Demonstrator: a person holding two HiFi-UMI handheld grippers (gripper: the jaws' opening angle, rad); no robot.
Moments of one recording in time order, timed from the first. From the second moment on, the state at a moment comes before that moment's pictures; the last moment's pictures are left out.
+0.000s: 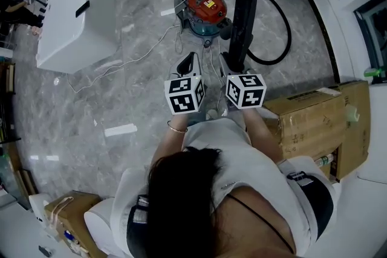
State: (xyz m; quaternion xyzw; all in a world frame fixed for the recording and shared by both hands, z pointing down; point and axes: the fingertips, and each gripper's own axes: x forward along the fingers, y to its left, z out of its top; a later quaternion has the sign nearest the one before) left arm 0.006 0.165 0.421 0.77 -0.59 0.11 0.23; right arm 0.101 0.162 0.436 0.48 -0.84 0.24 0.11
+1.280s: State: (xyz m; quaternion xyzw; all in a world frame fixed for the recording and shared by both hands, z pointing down) left arm -0.055 0.010 0.440 0.78 -0.57 0.14 0.20; right arm 0.045 0.016 0.450 0.50 -0.82 0.27 0.12
